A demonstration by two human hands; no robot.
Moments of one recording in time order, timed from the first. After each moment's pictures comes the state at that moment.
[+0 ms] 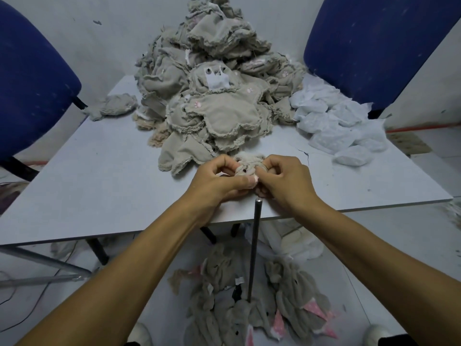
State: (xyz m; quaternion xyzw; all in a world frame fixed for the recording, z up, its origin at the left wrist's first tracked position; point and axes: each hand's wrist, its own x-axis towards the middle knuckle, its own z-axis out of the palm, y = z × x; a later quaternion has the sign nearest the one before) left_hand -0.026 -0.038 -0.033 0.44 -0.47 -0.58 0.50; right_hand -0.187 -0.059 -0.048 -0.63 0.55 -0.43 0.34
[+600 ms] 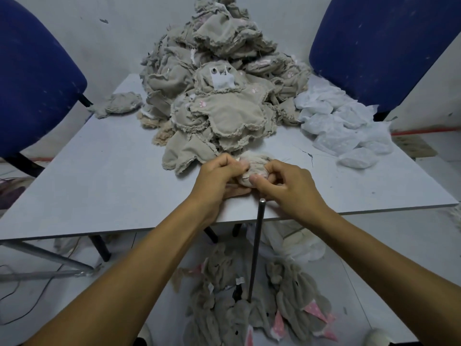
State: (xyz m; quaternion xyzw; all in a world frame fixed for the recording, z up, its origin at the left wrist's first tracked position) left_hand -0.029 -0.044 -0.035 0.47 -0.43 -0.58 0.51; right_hand -0.196 -0.050 -0.048 -0.72 0.50 -0.38 0.30
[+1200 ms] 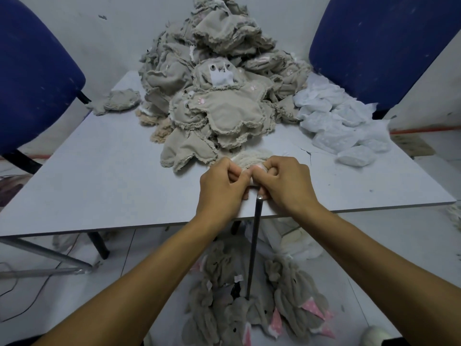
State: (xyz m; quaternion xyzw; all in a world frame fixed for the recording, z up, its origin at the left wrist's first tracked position) left_hand -0.046 -0.031 -0.050 0.61 -0.56 -0.29 0.48; right_hand -0.183 -0.057 -0.048 -0.67 0.57 -0.39 0.26
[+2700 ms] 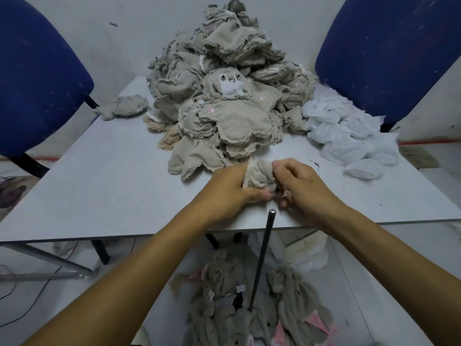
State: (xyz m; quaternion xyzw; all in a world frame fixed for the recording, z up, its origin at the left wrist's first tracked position) left_hand -0.019 -0.047 -0.024 0.51 -0.72 -0.35 0.32; right_hand -0.196 -0.059 -0.033 -0.57 0.44 -0.42 0.54
